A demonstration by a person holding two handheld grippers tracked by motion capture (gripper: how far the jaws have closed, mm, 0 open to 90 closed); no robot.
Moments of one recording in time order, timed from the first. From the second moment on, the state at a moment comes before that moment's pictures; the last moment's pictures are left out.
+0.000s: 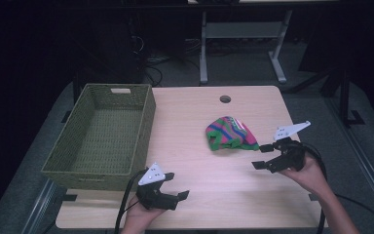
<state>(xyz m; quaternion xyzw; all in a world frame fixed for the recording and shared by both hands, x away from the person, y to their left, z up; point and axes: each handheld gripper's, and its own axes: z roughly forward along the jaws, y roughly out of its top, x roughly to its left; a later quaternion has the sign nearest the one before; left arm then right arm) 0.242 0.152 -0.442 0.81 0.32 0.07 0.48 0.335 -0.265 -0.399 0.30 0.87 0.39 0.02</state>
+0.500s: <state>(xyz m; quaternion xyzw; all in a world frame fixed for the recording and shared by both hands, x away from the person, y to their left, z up) 0.242 0.151 -0.441 0.81 0.31 0.06 0.49 0.387 -0.244 -0.384 0.30 0.88 0.36 0.02</state>
